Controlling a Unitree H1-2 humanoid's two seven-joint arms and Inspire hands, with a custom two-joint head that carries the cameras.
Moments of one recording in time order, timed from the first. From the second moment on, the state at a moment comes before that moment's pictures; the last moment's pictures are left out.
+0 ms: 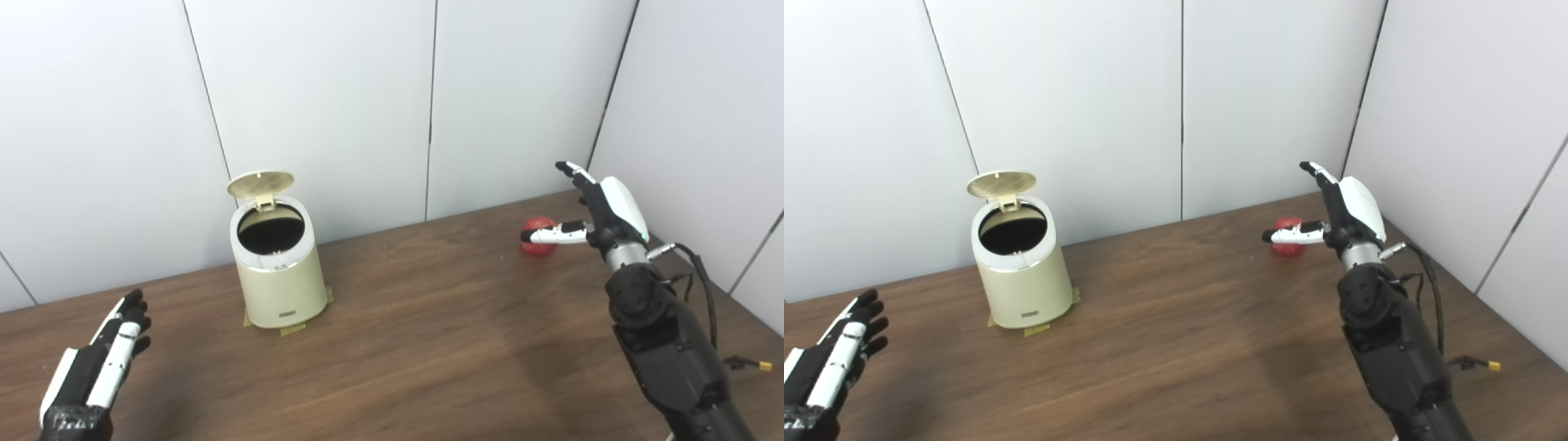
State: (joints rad) left arm -0.19 0.21 0.07 -0.28 -0.01 0.45 -0.16; right arm -0.30 -0.51 -0.16 -0.05 -0.49 0.45 -0.03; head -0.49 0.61
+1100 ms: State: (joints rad) left arm -0.18 0.25 0.07 -0.33 -0.04 0.47 -0.16; right arm -0.52 -0.63 0.11 0.43 -0.62 0.47 0.08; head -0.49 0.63
